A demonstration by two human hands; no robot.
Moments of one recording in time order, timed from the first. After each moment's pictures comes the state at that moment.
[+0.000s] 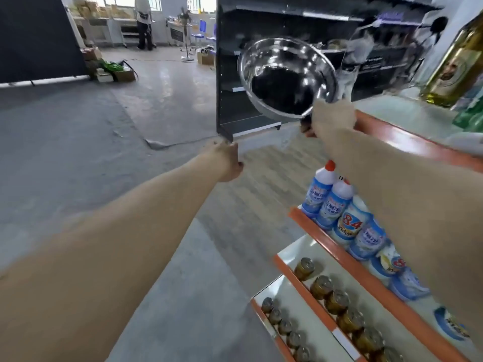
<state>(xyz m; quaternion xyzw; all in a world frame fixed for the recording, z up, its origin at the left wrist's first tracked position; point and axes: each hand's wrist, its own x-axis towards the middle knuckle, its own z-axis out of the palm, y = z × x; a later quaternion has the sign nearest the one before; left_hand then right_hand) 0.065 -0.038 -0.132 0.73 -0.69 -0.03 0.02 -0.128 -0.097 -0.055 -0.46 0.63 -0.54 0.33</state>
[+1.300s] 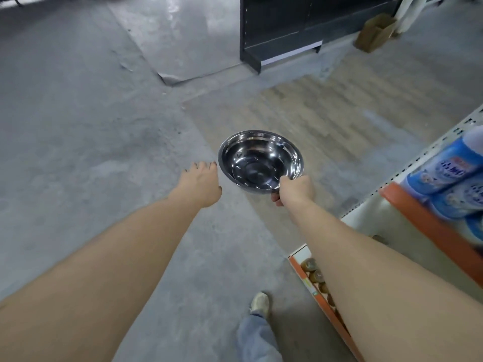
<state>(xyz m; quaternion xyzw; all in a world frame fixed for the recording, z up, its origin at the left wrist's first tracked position) 0.257 -0.080 -0.366 0.76 -0.63 -0.12 -0.11 0.056 -0.123 -0.378 -0.40 0.72 -0.27 0.49</state>
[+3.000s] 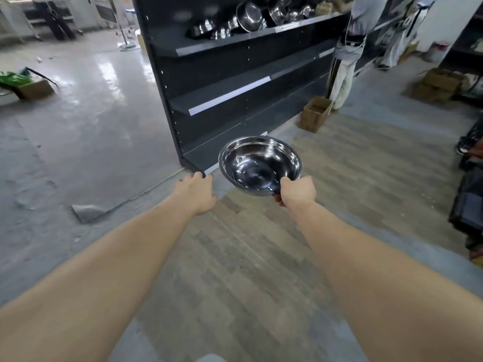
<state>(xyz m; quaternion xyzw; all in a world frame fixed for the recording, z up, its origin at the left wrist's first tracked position) 0.267 -1.045 -0.249 0.70 -0.71 -0.07 -0.07 0.049 -1.073 -0.282 -0.33 0.73 -0.42 0.42</state>
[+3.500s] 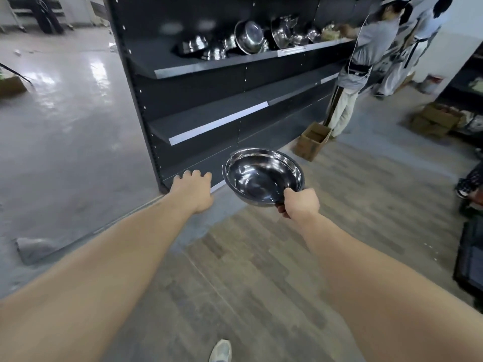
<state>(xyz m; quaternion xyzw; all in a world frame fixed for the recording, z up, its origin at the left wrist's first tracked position) 0.256 -1.382 -0.256 0.70 -0.70 -0.06 -0.09 0.024 -1.391 -0.278 -0.36 0.75 -0.39 0.40</state>
